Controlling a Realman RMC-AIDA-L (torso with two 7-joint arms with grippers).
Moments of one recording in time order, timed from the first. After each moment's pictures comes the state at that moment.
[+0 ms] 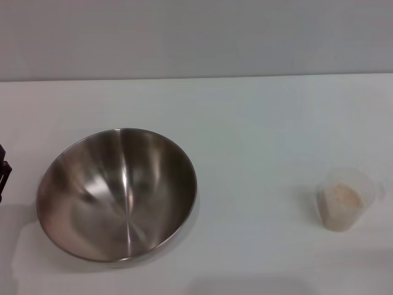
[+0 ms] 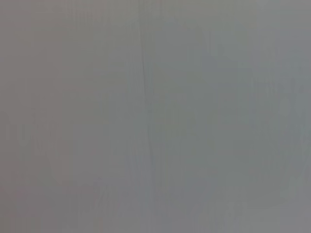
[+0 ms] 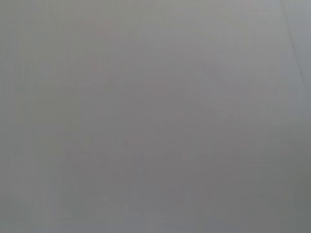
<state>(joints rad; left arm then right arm) -0.14 -2.08 -0.85 -0.31 2.32 1.41 0.04 0.01 2.09 0.43 0.24 -1.74 -1.84 0.05</state>
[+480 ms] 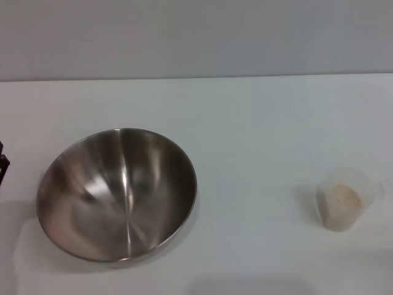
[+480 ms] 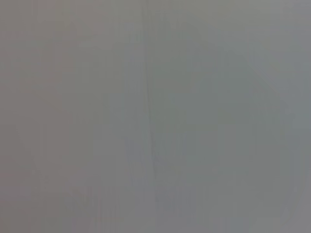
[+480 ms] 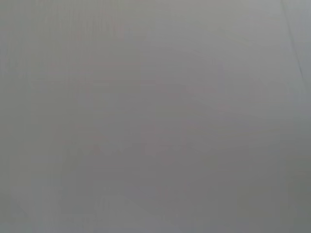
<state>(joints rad) -0.14 -2.07 -0.87 -0.34 2.32 1.41 0.05 0.01 2.09 0.43 0.24 -1.74 -1.83 0.05</state>
